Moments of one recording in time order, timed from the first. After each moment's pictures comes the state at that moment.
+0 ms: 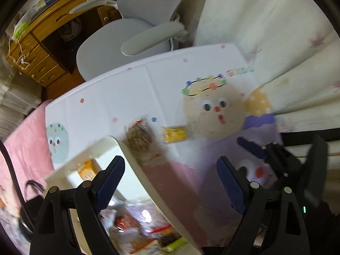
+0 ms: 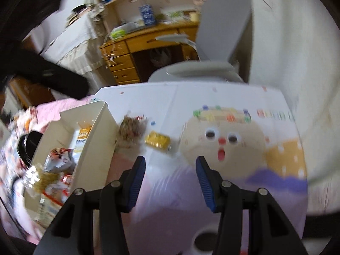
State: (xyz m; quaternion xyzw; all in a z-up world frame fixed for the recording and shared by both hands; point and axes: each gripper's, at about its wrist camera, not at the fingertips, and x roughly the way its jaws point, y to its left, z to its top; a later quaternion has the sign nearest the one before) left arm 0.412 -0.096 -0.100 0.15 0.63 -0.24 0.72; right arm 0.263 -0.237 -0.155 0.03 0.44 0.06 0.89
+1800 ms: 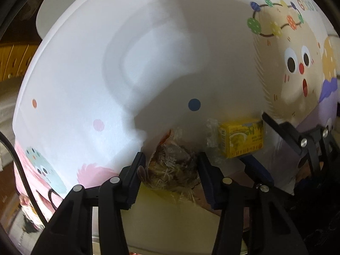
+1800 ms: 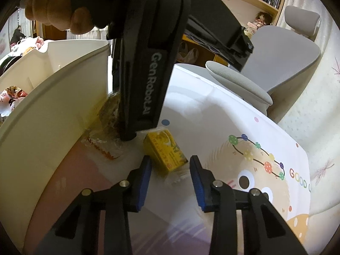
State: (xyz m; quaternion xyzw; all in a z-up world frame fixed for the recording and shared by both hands) left arm 0.500 -0.122 -0.292 0.29 0.78 -0.21 0.52; right arm 0.326 -0.178 -0.249 -0.19 0.42 0.11 0.88
